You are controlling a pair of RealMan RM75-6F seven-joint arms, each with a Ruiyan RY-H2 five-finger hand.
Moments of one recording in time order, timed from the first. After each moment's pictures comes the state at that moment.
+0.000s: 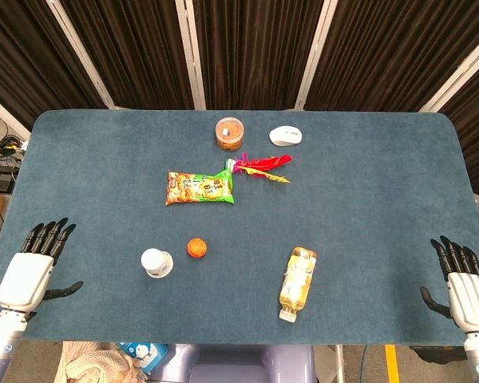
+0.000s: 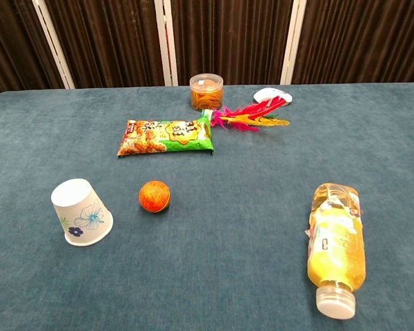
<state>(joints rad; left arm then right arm) -0.20 -1.17 0.05 -1.71 1.53 1.46 0.19 0.05 -1.09 0.04 -1.63 -1.44 1.42 -0.02</state>
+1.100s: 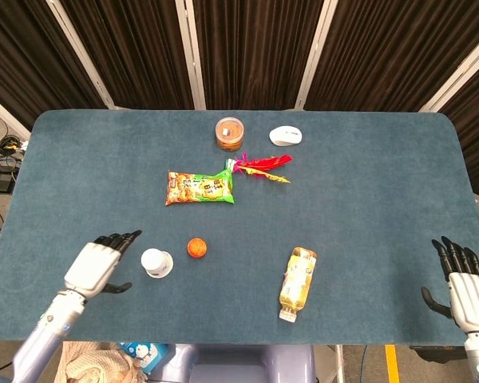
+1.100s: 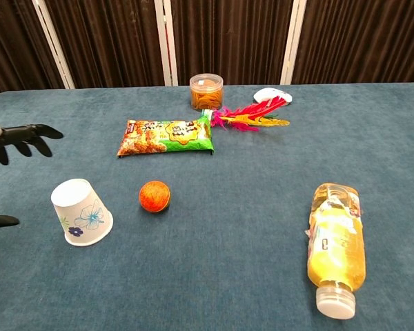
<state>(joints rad) -0.39 -1.26 -0.03 -1.85 1.37 1.13 0.49 0.05 -1.08 0.04 -1.65 -1.43 1.41 -0.03</state>
